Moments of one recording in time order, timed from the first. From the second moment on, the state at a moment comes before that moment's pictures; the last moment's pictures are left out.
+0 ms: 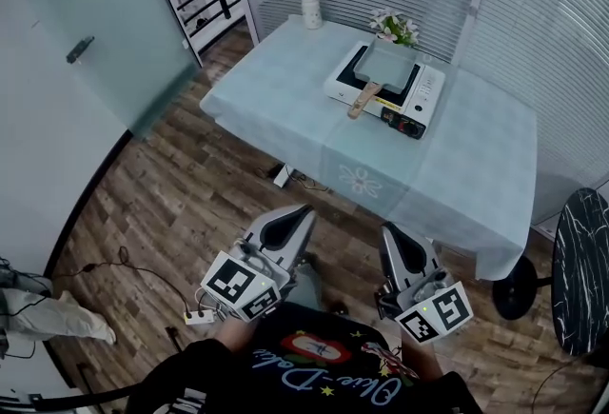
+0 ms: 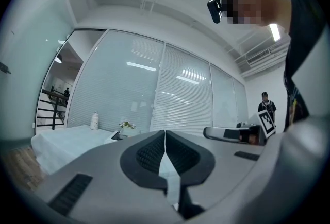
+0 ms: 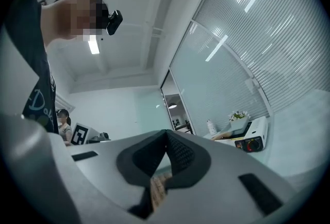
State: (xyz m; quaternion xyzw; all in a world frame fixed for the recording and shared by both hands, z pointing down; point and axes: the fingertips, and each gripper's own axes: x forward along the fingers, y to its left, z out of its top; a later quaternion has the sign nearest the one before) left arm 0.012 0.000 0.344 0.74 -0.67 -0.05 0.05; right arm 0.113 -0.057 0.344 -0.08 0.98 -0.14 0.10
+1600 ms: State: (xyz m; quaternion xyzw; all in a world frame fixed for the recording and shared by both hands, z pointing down) left arm -0.179 -0.304 0.383 0.88 -0.44 -0.09 0.15; right arm -0.065 -0.276 0.356 -0.30 0.94 -0.12 0.06
